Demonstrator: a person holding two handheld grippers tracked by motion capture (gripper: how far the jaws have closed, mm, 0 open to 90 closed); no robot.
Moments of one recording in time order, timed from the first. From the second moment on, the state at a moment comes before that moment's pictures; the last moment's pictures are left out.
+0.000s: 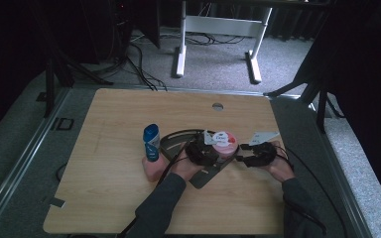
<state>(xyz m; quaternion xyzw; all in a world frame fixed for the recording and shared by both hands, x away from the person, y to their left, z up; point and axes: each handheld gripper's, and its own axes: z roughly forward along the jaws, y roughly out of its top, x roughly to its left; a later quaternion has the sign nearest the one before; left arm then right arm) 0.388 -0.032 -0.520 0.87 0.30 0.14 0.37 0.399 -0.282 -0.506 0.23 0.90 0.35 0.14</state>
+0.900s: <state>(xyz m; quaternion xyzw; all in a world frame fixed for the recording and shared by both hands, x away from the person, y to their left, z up) 0.397 -0.032 -0.529 0.86 0.35 0.16 0.33 0.429 -0.289 -0.534 0.35 0.86 0.34 0.15</state>
